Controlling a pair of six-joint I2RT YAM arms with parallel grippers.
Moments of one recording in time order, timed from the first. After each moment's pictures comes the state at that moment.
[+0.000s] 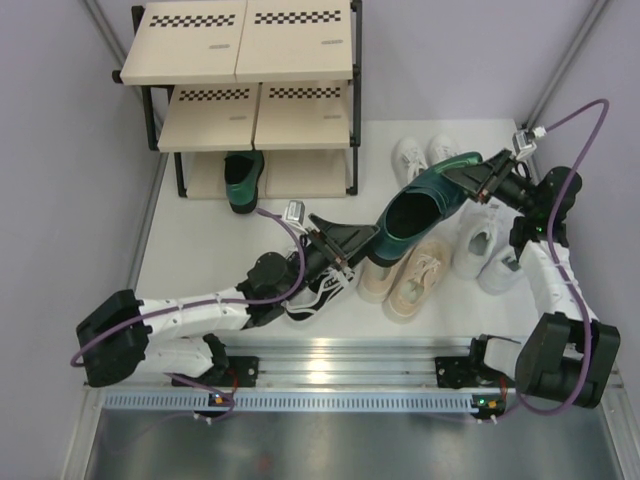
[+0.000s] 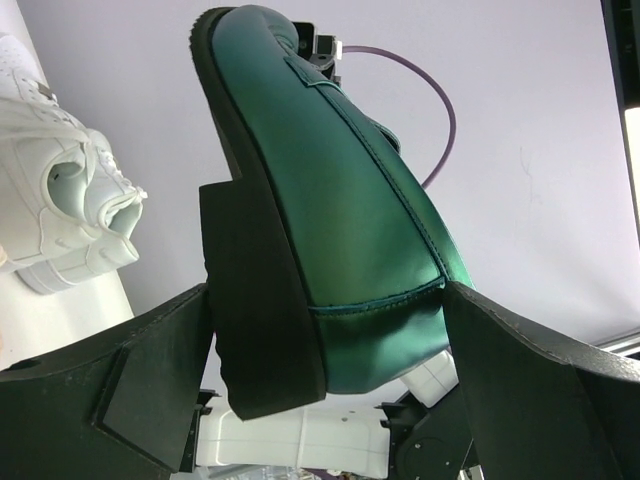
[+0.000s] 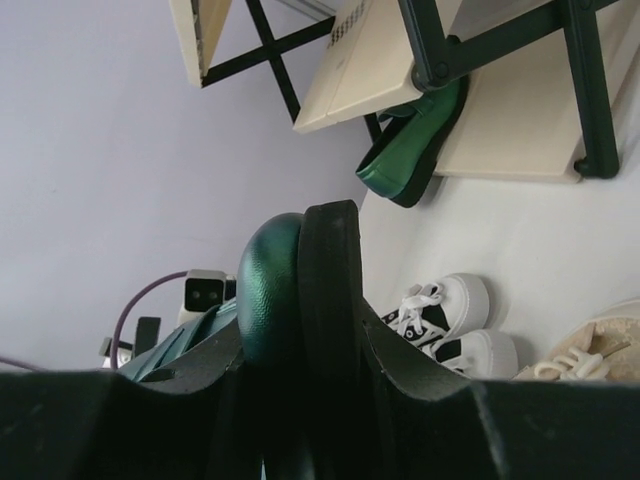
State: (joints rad) left arm -1.07 1.19 0.55 0.94 -0.17 -1.39; right arm -0.22 1.18 0.79 0.55 -1.10 1.22
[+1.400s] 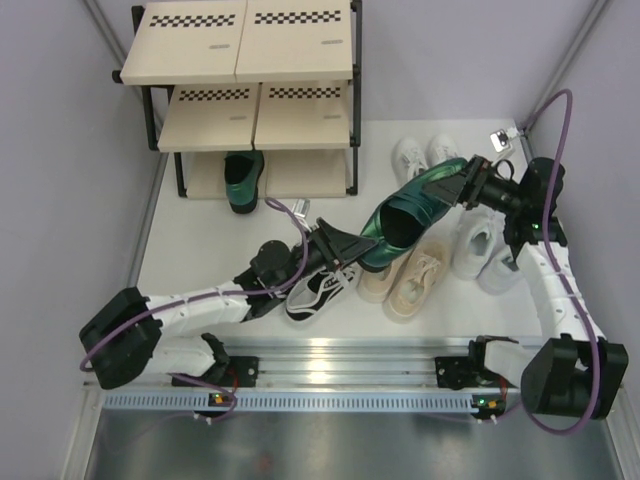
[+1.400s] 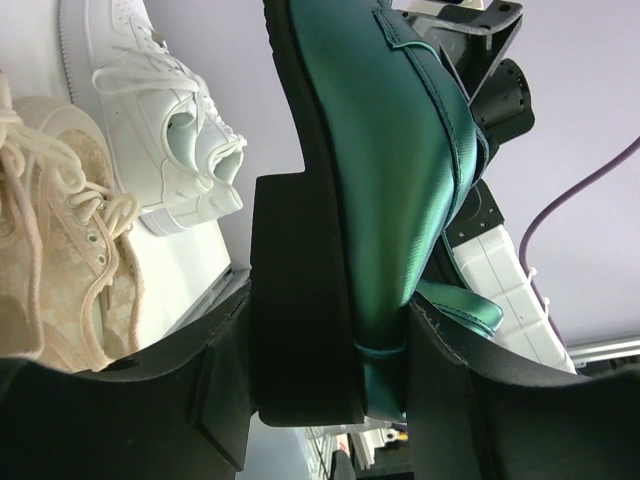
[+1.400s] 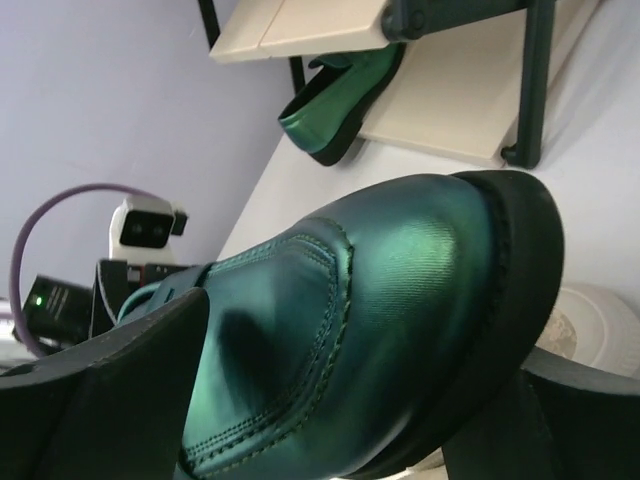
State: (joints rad) left arm -0.94 1.26 0.54 0.84 0.07 -1.33; right arm -0.09 1.11 0.88 0.07 -0.97 0.65
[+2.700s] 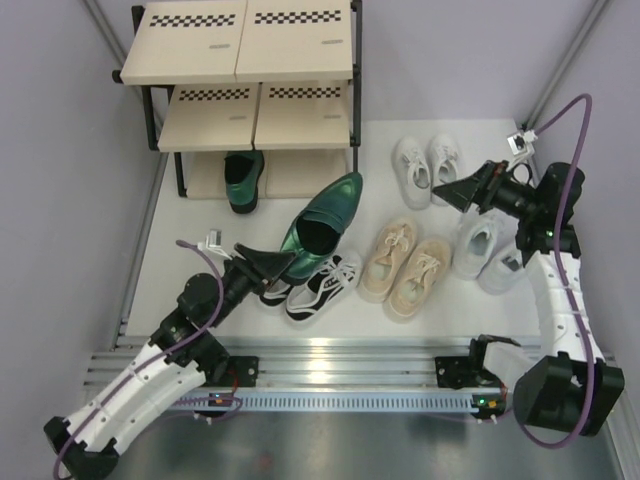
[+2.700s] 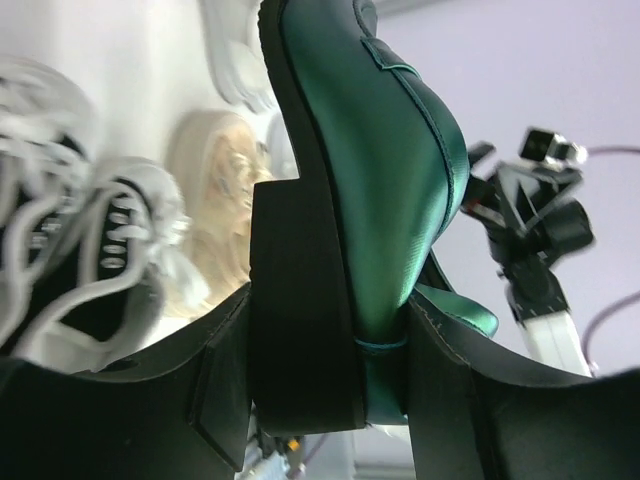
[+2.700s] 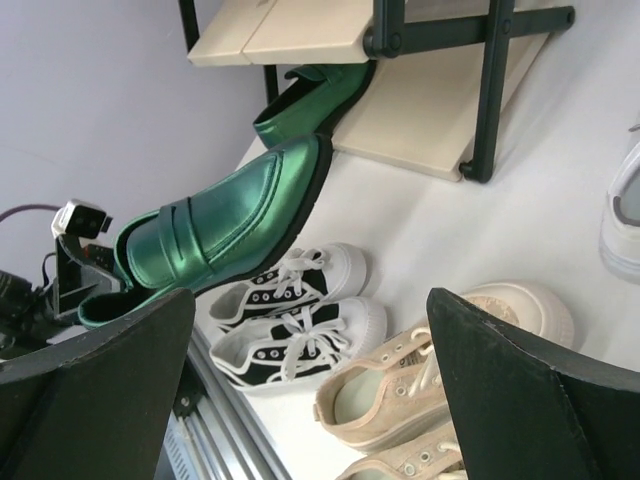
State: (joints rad) left arm -0.71 0.35 0.32 0.01 -0.03 -1.29; right arm -0.17 1.03 0.89 -0.04 -1.02 0.51
